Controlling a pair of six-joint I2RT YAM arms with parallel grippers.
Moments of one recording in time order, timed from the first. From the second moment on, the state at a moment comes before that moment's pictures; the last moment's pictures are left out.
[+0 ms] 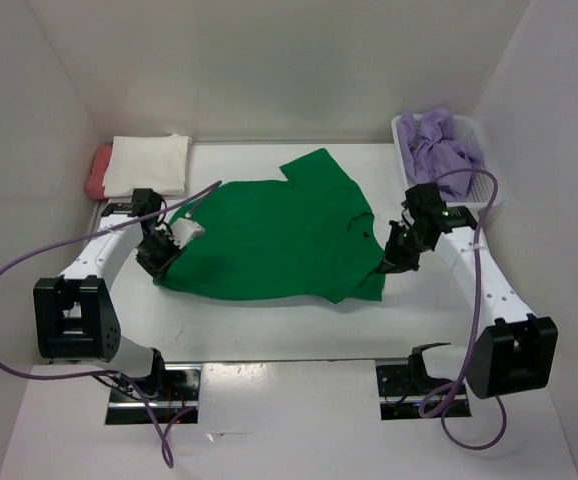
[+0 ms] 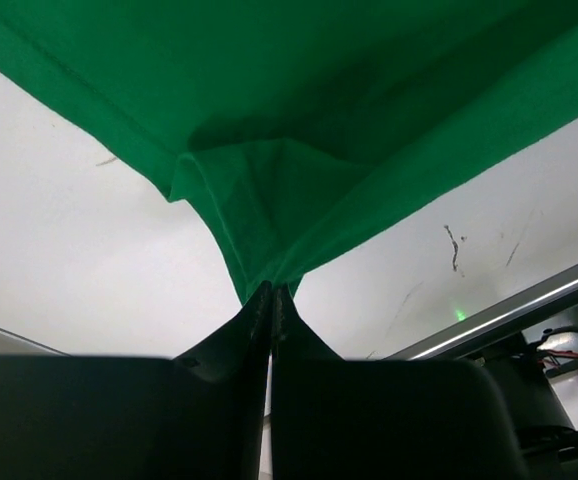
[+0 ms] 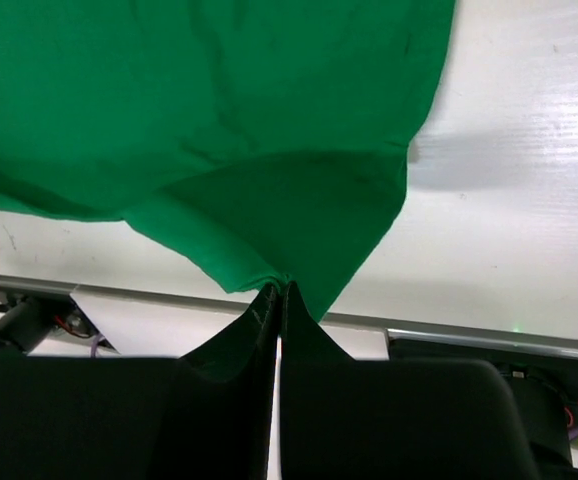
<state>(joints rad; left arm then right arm) 0.03 1.46 1.05 -1.05 0.12 0.75 0.13 1.24 1.06 -1.05 -0.24 0.47</state>
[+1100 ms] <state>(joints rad) 0.02 1.75 1.71 -0.67 0.25 0.58 -0.03 1.71 1.88 -0.93 -0.21 0.37</state>
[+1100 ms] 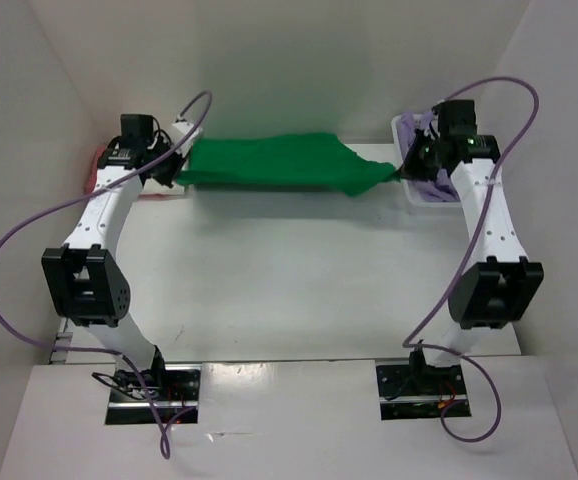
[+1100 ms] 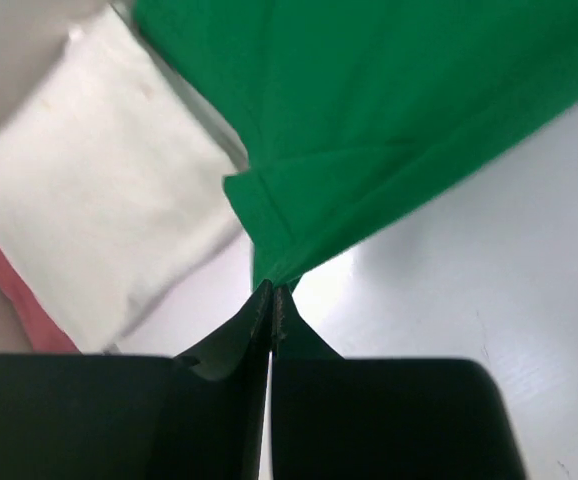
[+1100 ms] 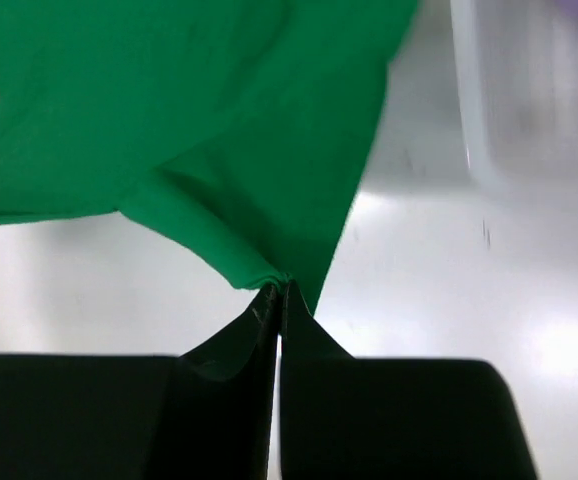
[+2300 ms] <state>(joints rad) -0.04 1.32 0.94 -1.11 0.10 0.78 0.05 1.24 1.01 -1.10 -0.29 0.46</state>
